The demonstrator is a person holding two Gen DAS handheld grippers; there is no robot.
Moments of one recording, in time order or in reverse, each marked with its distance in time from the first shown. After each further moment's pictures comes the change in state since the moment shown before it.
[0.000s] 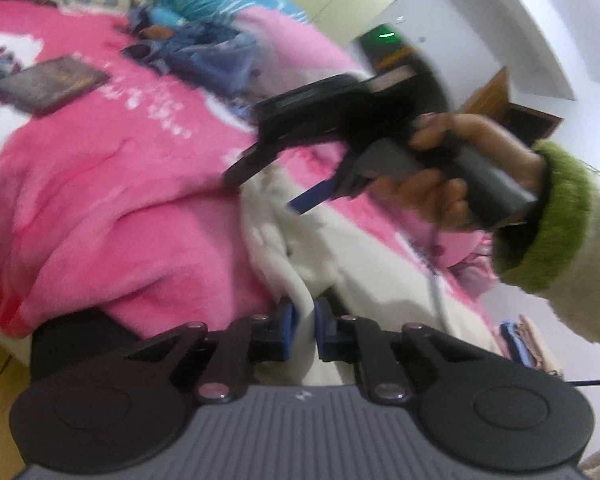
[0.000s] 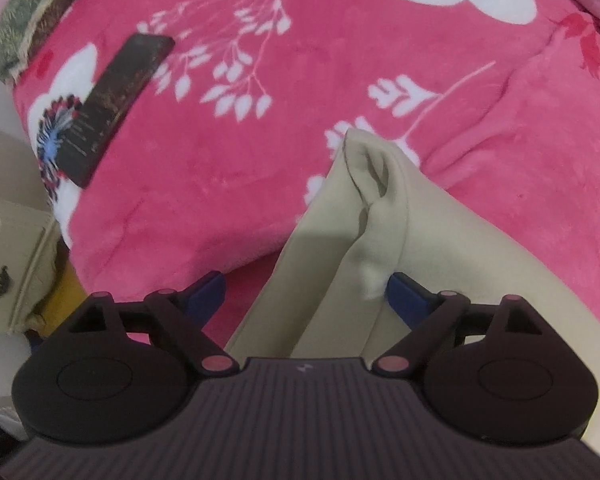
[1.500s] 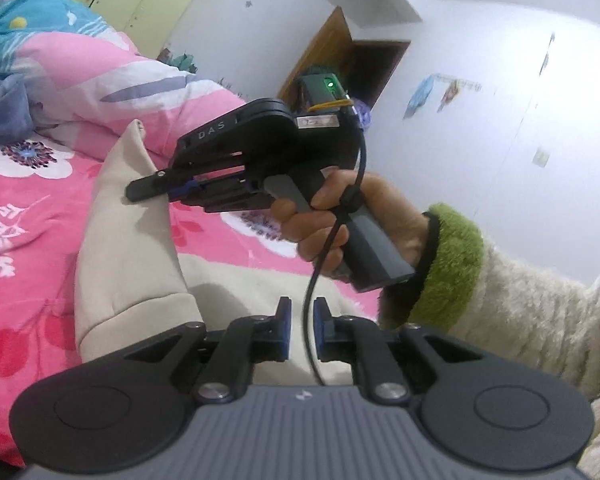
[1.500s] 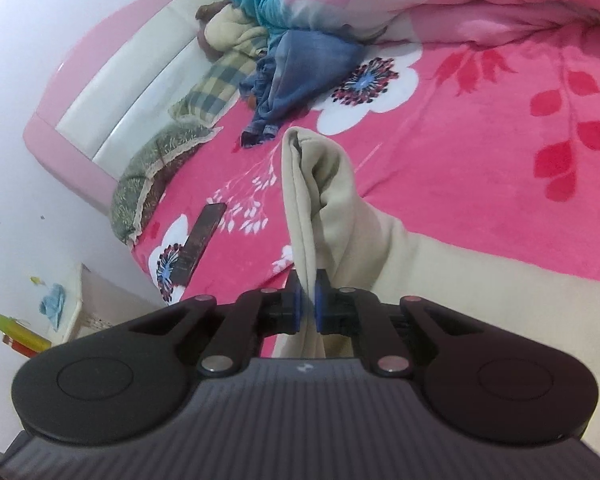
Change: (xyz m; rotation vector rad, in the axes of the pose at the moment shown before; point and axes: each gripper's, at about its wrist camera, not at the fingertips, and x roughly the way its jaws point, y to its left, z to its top) left arm 0.041 -0.150 -0.005 0.355 0.085 -0.301; right arm -0.112 -0.152 -0.127 0.261 -0.523 0.421
